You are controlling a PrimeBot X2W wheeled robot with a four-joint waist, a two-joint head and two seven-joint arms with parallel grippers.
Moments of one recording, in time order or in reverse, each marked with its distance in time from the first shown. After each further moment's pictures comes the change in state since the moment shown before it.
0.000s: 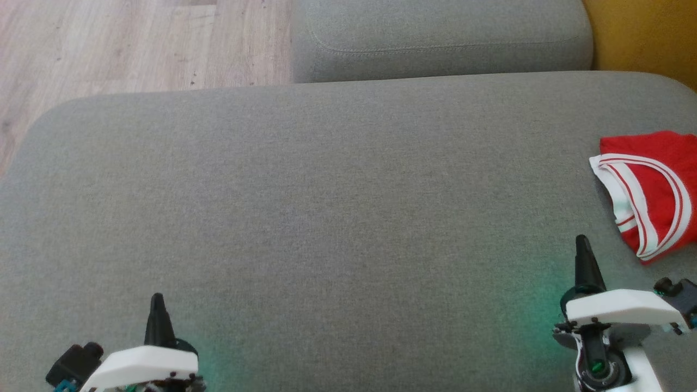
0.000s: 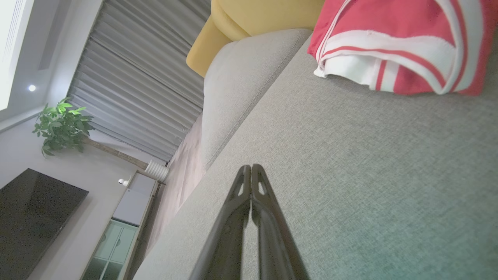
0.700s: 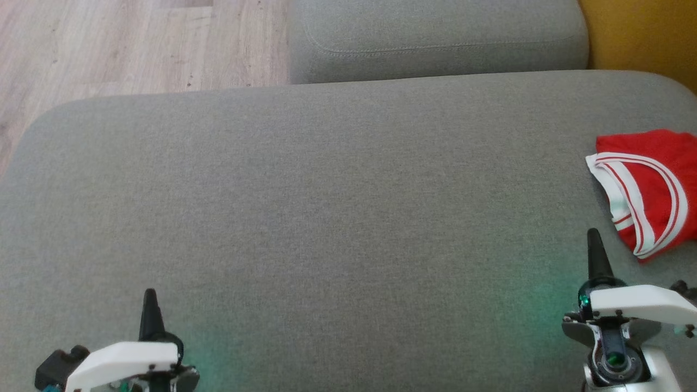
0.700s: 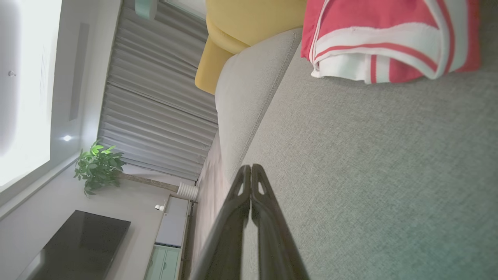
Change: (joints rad) left arm -0.007 0.000 0.034 -0.032 -0.224 -0.027 0.061; right arm 0.003 0.000 -0.033 -0.055 0.237 0.000 0.061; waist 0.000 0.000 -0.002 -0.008
